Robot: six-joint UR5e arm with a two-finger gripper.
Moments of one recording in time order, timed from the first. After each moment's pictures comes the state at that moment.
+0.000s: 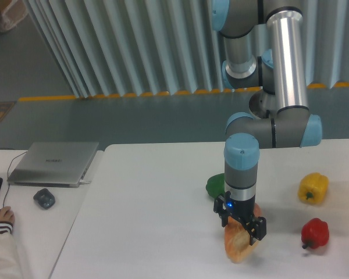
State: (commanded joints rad) arm 2.16 -2.11 -1.51 -0.99 1.47 0.63
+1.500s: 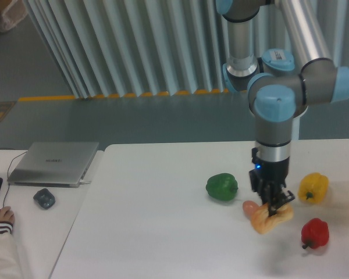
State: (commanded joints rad) arm 2.35 -1.89 -1.48 -1.19 1.55 1.29
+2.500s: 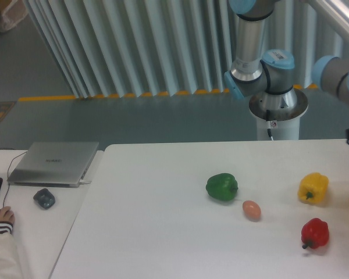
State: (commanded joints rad) arm 2.65 -1.91 -1.48 -1.11 1.64 1.71
